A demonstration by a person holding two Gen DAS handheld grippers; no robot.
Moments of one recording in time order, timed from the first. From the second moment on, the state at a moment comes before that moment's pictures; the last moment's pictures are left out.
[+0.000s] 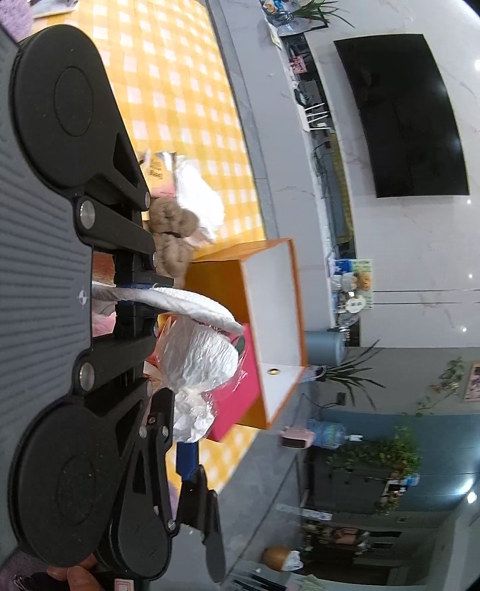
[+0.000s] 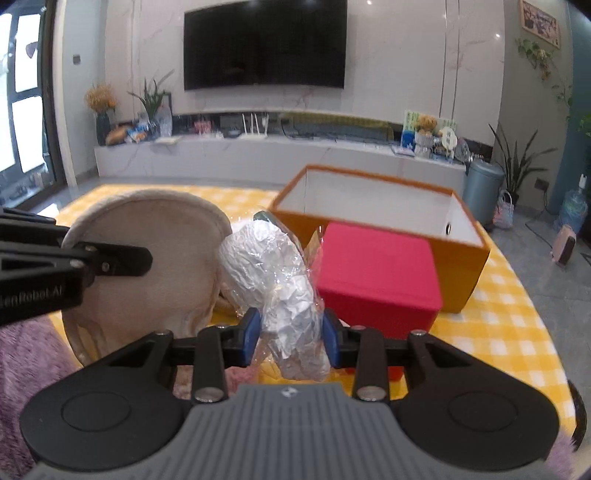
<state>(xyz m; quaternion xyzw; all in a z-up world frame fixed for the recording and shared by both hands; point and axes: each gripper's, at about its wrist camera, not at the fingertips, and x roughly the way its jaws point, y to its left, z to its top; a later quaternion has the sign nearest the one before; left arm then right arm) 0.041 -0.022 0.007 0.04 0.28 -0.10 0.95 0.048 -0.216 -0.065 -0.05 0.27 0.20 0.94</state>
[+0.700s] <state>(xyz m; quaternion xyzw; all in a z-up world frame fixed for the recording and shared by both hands) 0.128 0.003 0.102 -0.01 0.19 -0.10 0.98 0.131 -0.250 0.047 0.01 0.22 0.23 0.95</state>
